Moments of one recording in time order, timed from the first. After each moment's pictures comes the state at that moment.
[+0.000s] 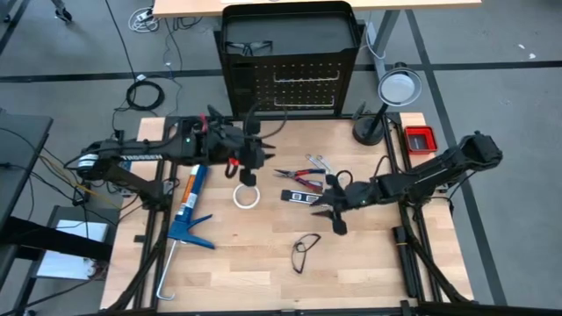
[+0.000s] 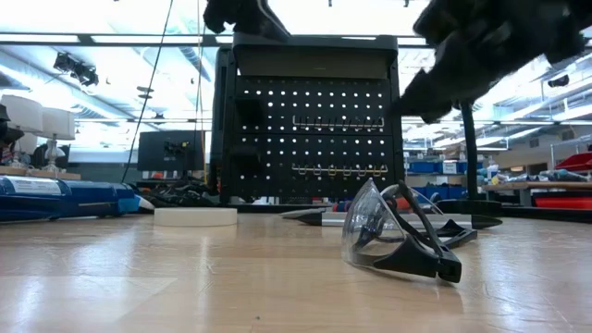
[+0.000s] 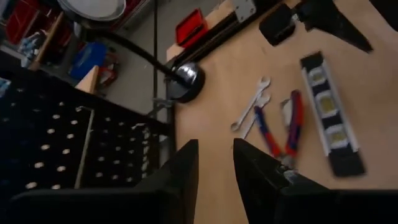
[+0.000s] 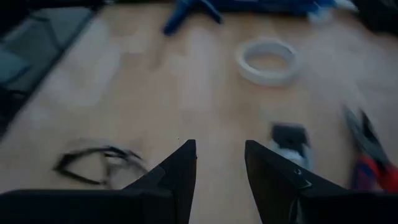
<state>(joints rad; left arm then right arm) 0.09 1.33 1.22 -0.35 -0.23 0.67 0.24 1.27 0.54 0.24 0.13 0.14</state>
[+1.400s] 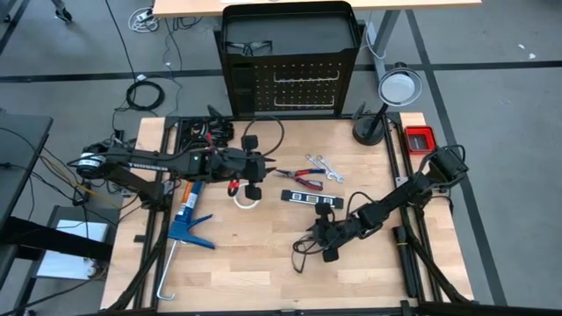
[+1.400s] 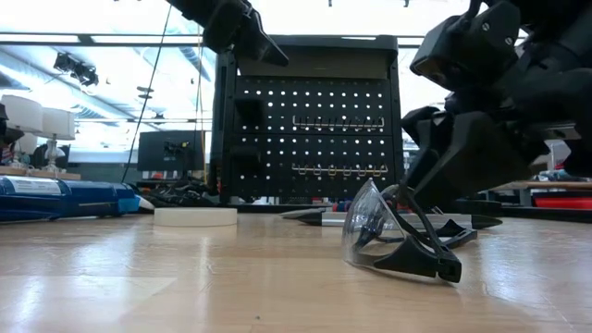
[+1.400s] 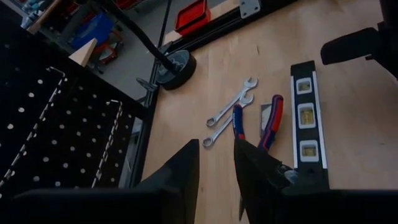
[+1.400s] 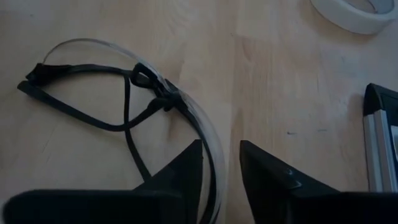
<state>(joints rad) 0.00 1.33 1.01 -0.14 -0.36 0.43 0.47 1.71 0.70 0.20 0.37 0.16</state>
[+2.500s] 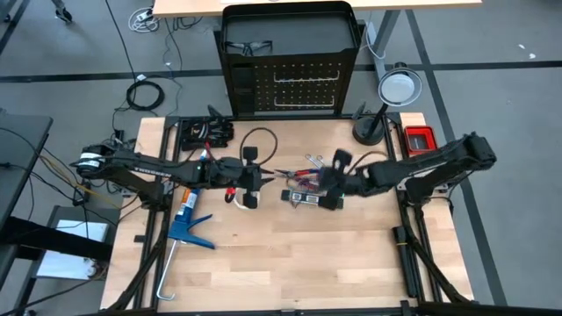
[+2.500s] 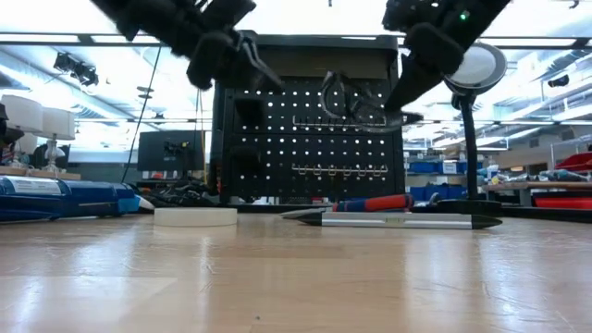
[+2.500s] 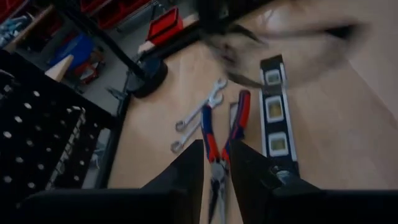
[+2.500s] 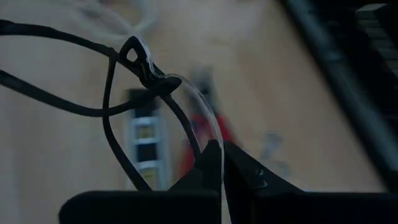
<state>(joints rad) -0.01 1.33 0.76 0.16 -0.25 0.46 0.15 1.34 0.96 -0.57 0.58 0.26</state>
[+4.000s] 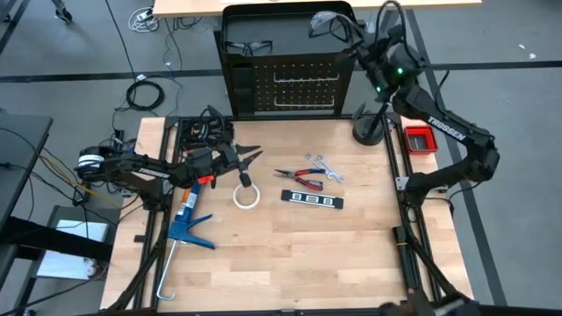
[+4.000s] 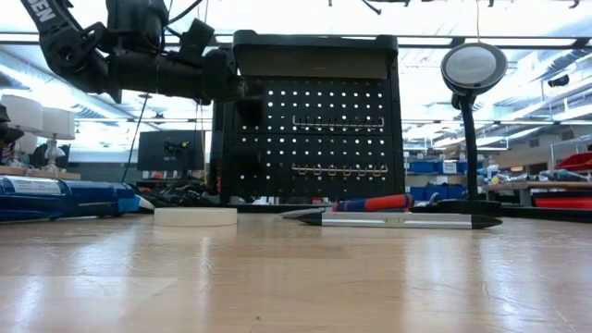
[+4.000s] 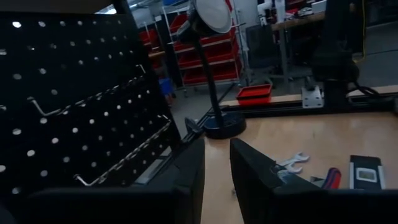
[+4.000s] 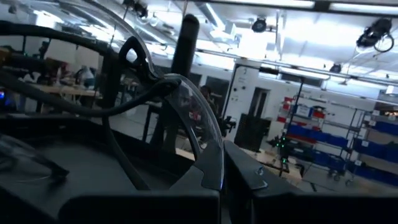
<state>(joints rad) 0.20 1.33 0.38 1.02 -0.24 0.23 -0.64 1.32 1.42 0.18 0.48 -0.36</state>
